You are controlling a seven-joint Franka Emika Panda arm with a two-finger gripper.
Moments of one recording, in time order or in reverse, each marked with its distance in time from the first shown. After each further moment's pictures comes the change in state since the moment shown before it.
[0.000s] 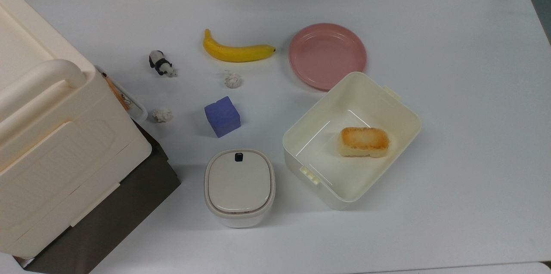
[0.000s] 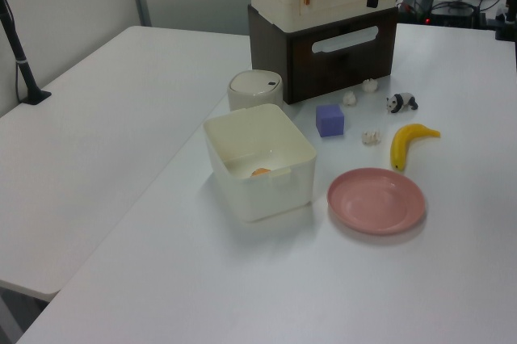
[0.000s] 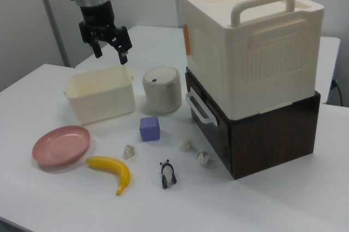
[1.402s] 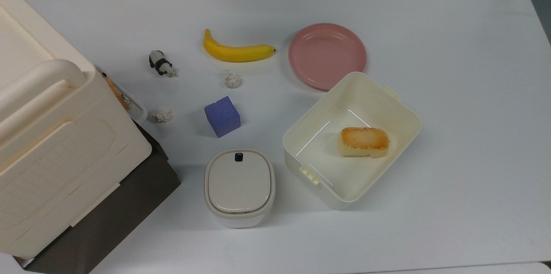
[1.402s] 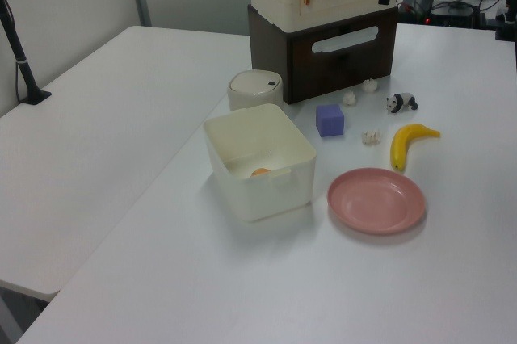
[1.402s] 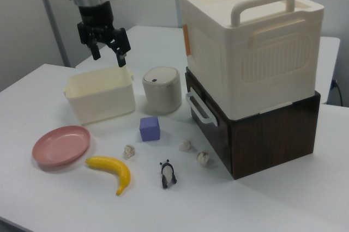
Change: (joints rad) arm 0.010 -0.036 -0.037 -0.019 0.000 -0.047 -0.002
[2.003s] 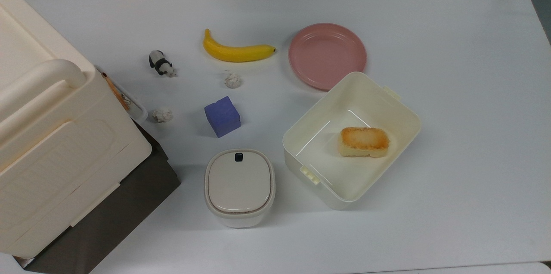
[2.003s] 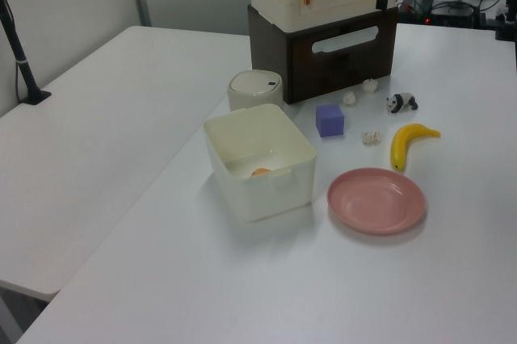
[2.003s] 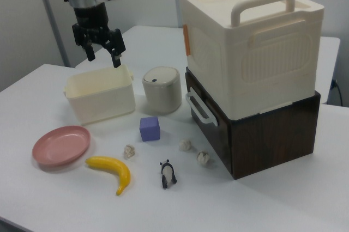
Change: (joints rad) arm 0.035 0.000 0.002 -0.016 0.000 0.005 0.000
